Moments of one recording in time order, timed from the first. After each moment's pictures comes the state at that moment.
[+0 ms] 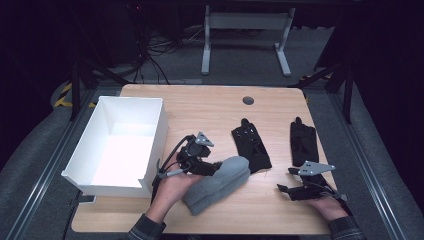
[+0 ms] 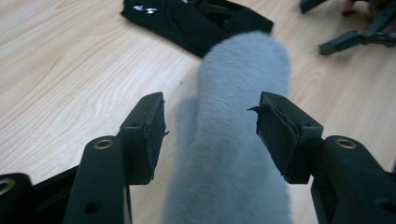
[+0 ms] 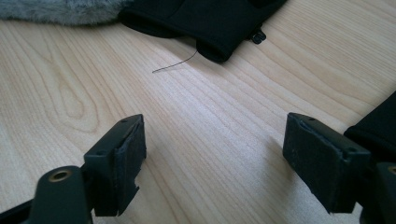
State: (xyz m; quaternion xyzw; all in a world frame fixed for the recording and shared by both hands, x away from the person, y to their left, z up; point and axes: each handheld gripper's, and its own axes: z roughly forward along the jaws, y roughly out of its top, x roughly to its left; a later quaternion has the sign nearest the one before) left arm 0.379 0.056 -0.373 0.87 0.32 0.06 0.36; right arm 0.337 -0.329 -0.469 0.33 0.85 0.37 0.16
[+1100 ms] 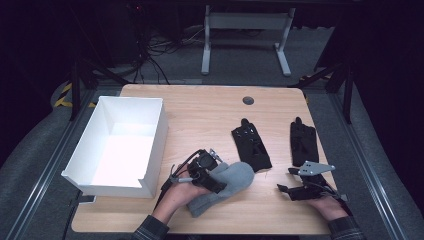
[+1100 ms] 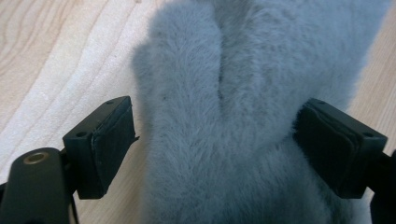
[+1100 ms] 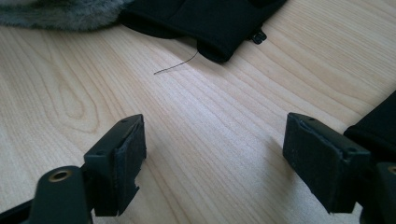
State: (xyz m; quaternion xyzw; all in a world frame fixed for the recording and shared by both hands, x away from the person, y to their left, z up) left arm 0.380 0.030 -0.436 0.92 0.29 -0.01 0.27; right arm 0.337 -0.329 -0.469 0.33 0.85 0.37 0.16
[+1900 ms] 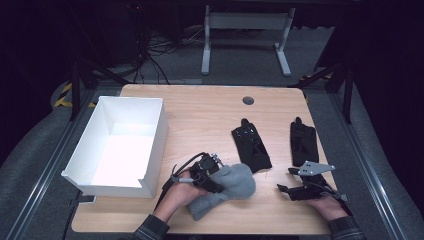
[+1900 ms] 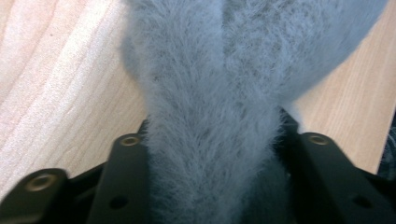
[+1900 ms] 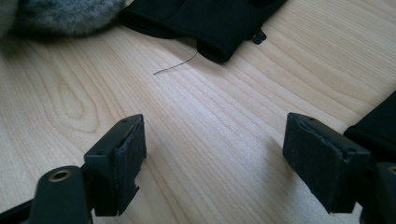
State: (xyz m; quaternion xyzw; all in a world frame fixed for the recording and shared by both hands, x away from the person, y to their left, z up) left arm 0.381 0.028 -0.440 0.93 0.25 -0.09 0.26; right arm 0.337 -0.329 -0.469 0.34 0.85 0.37 0.16
